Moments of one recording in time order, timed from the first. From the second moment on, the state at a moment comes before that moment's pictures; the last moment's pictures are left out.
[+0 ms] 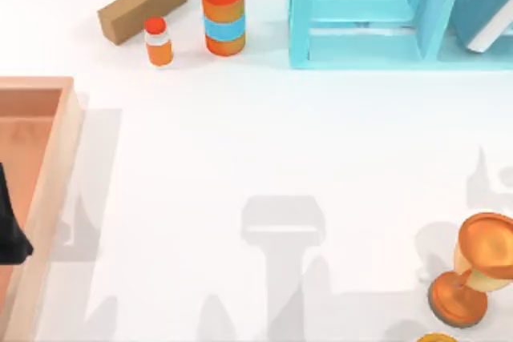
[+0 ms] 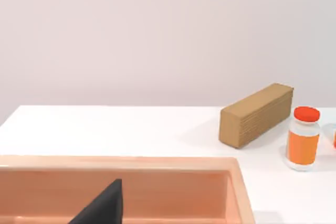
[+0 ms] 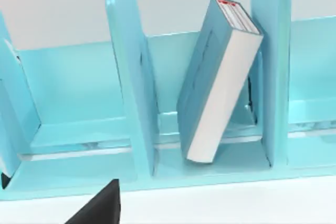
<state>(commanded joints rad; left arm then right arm) 0.00 0.00 0.00 0.00 0.00 0.00 -0.11 0.56 0.29 0.16 -0.12 0.12</state>
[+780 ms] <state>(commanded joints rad) 0.00 0.00 0.00 0.00 0.00 0.00 -0.16 1.78 0.88 0.46 -0.31 0.29</state>
